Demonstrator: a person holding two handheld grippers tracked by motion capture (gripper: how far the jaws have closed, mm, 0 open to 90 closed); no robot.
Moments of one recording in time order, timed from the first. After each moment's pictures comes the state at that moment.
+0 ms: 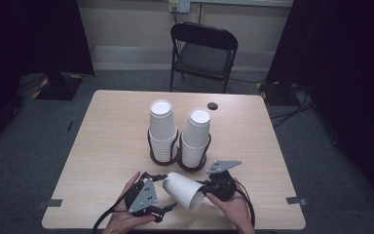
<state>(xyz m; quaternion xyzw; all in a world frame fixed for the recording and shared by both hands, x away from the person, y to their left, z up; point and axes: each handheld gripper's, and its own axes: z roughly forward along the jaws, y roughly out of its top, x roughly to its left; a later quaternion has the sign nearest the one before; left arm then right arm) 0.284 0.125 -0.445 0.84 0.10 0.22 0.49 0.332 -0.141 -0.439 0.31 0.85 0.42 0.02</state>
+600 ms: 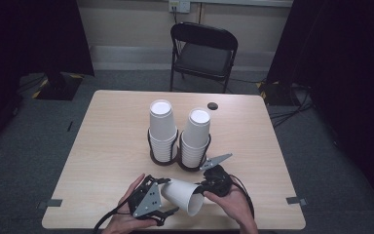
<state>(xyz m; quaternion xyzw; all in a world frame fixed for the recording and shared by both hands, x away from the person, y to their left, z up) 0.280 0.117 -0.451 0.85 0.06 0.22 0.47 0.344 -0.130 -0.432 0.29 0.88 0.36 -0.04</state>
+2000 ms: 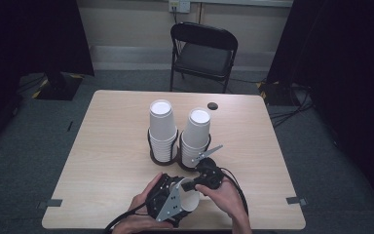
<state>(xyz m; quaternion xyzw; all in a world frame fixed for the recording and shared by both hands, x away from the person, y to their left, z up) 0.280 0.072 -0.448 0.86 0.02 0.26 0.44 0.363 -0.109 -0.430 0.33 0.87 0.34 -0.10</state>
